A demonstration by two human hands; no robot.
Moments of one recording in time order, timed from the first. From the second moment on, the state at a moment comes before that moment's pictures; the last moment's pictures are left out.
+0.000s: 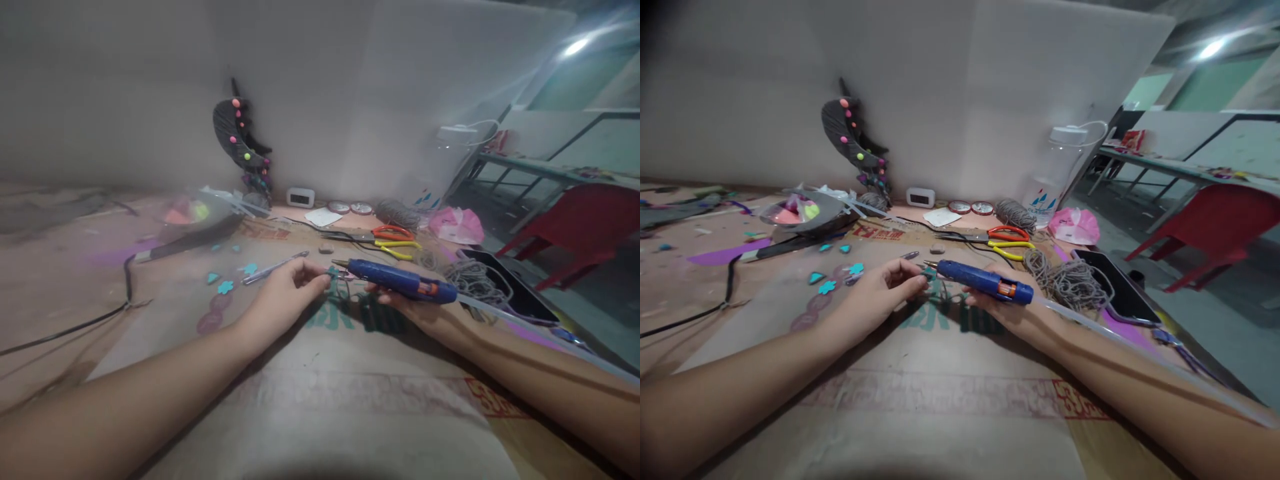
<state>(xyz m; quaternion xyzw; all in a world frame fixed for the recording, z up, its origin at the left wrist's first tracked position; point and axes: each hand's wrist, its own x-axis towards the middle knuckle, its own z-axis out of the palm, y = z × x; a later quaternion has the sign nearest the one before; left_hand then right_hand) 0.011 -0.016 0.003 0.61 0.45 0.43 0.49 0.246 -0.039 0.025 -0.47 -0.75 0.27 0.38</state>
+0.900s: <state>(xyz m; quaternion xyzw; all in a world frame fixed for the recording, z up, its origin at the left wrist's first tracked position) 0.012 -0.017 0.008 0.54 0.45 0.45 0.55 0.248 -0.036 0.019 -0.51 -0.76 0.15 0.37</state>
